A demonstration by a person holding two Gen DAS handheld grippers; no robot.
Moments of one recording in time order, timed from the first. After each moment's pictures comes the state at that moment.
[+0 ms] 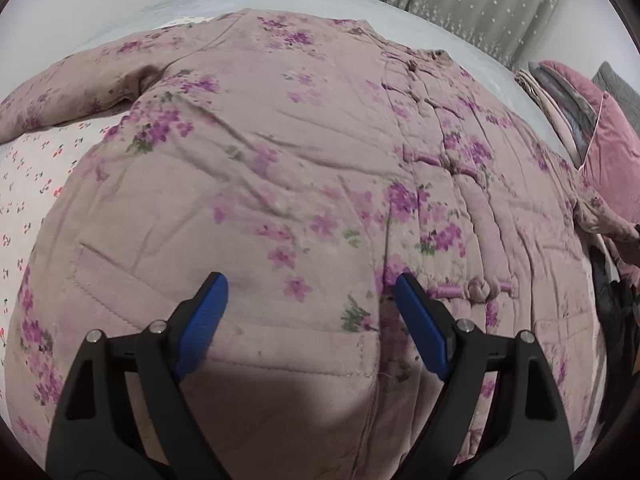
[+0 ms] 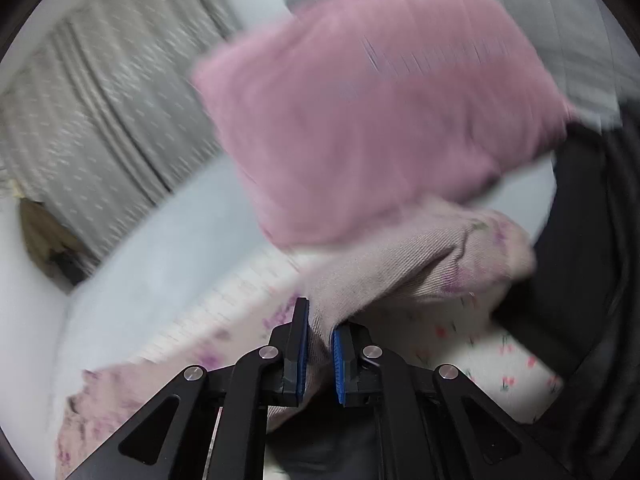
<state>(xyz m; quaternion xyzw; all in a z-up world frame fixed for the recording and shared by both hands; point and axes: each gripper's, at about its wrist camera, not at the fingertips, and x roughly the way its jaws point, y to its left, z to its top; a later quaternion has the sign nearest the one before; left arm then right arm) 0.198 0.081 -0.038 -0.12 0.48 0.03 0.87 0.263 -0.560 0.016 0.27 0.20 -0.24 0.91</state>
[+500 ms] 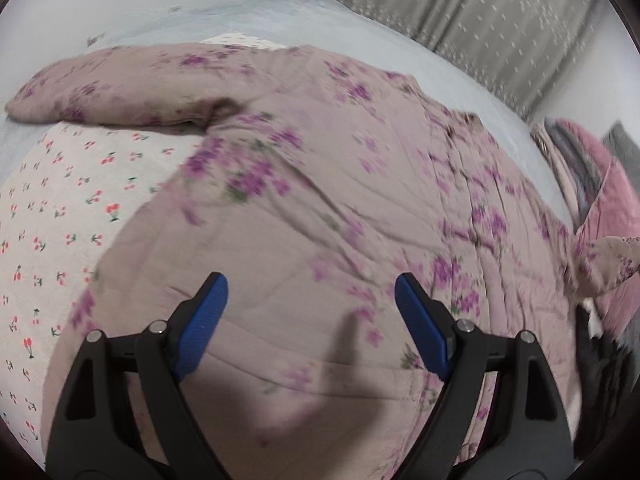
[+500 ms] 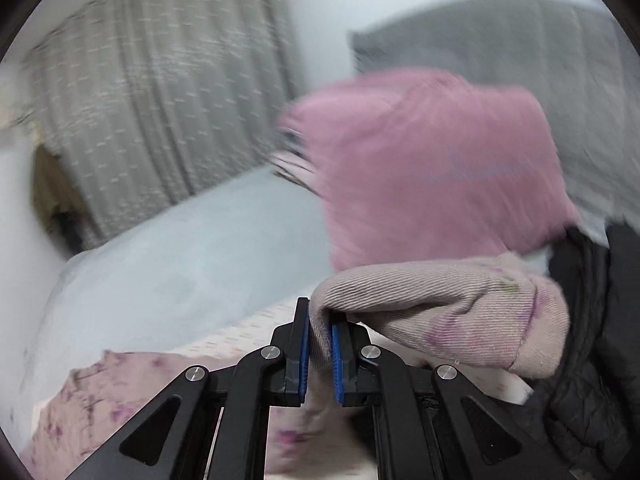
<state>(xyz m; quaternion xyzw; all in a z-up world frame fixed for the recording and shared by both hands) 0.194 0.152 -0.010 -0.20 0.45 0.06 0.87 0.286 -0.399 0.117 0.14 0.19 -0.22 0.95</state>
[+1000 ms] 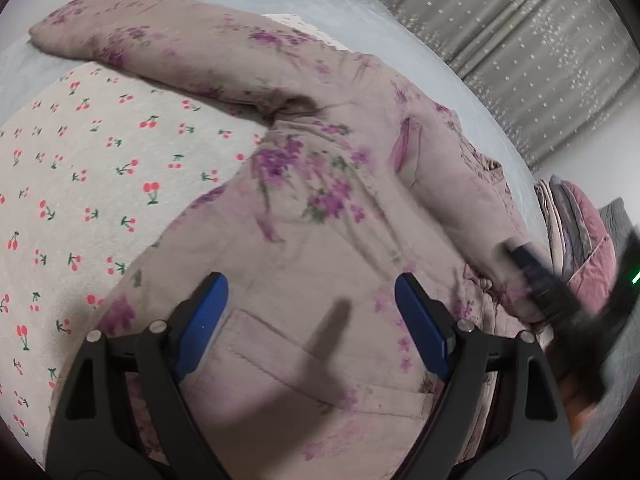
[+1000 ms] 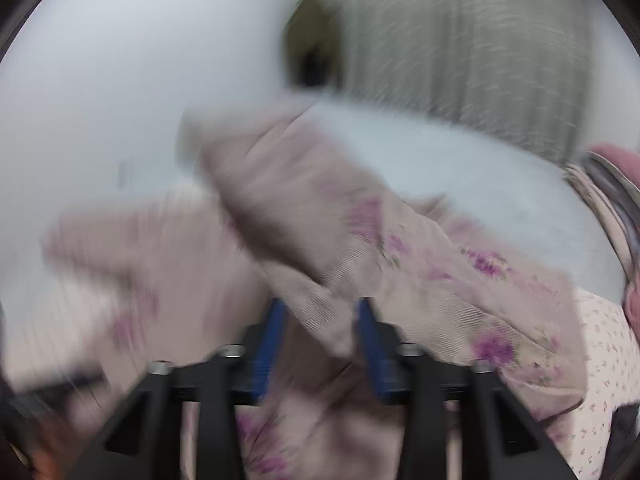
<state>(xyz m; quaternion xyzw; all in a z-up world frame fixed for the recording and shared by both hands) 0.192 0.210 -0.023 -0.30 0.45 0.08 0.84 0.340 0.022 -0.048 -0.16 0.34 0.15 0.91</state>
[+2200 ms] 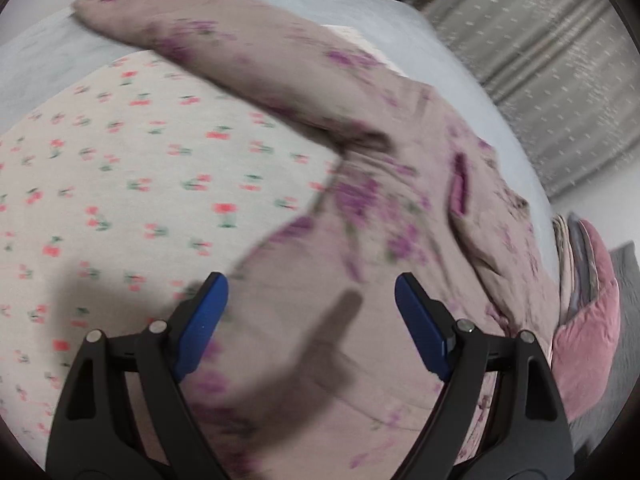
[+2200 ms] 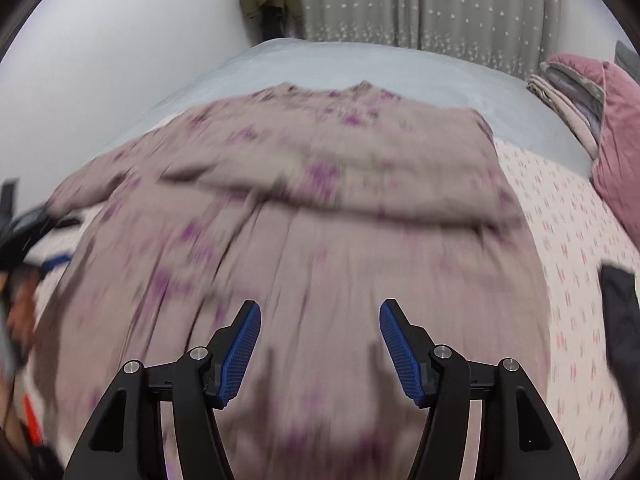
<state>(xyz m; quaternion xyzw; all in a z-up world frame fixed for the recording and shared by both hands) 0.184 0.267 -0.026 -0.35 0.45 0.14 0.81 0.201 -0.144 -0.043 -0.03 0.42 0.10 0.90</state>
